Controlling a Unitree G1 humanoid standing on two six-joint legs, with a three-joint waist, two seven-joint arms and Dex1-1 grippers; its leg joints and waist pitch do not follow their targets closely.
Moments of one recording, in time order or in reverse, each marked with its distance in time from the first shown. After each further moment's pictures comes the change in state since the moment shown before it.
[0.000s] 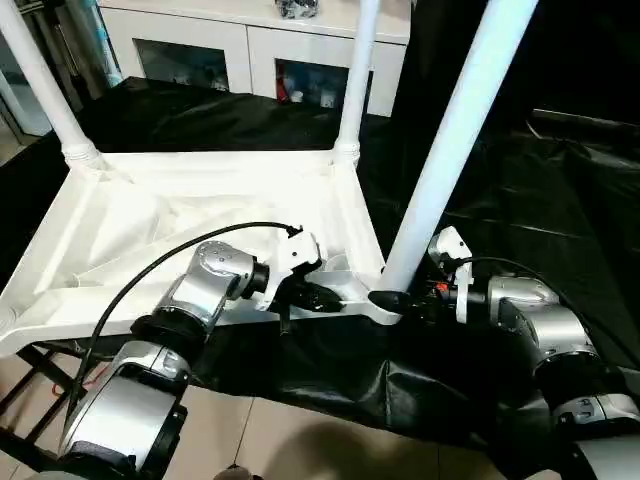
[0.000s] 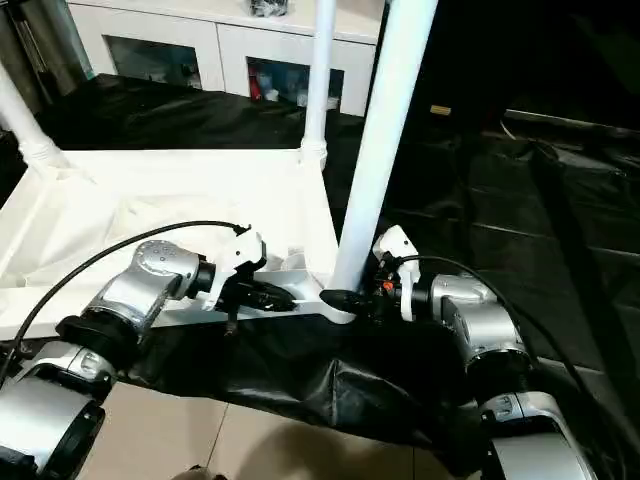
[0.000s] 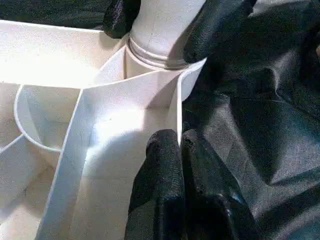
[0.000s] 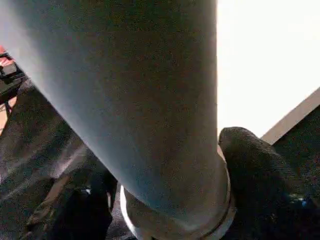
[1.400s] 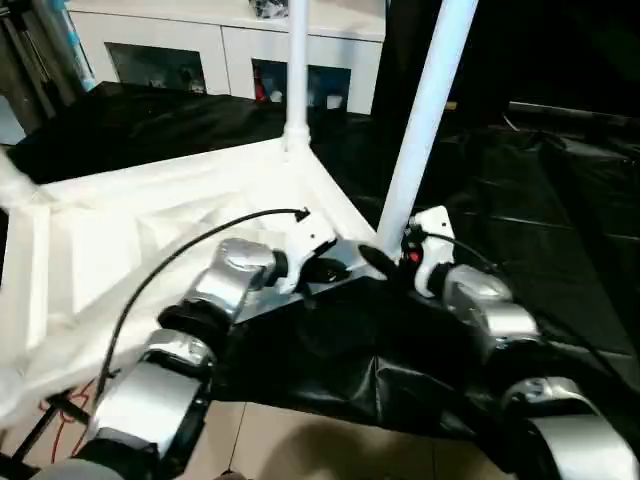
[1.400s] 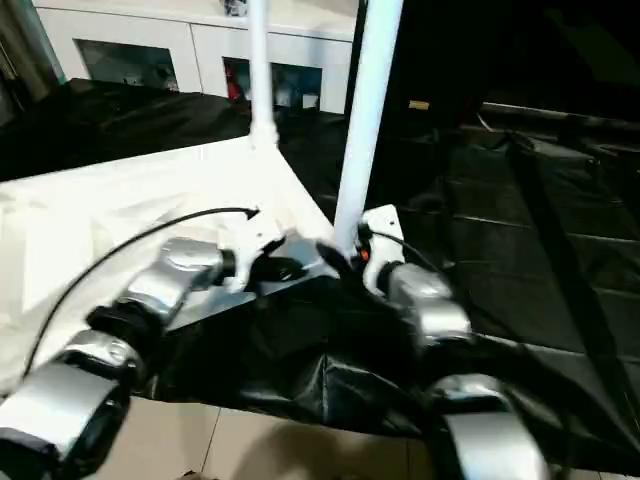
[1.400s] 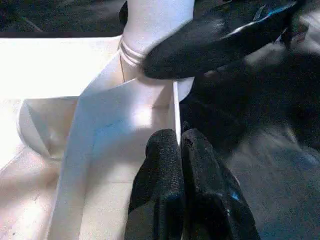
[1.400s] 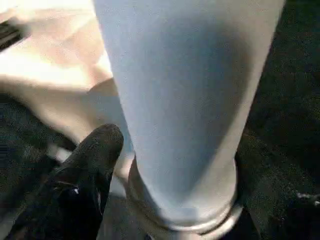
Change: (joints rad) left arm -0.054 -0.068 0.031 0.089 0.044 -0.009 0.248; right arm -0.062 0.137 -0.070 0.122 -0.058 -0.113 -0.367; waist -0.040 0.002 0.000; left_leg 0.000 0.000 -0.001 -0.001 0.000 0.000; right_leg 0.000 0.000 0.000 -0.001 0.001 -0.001
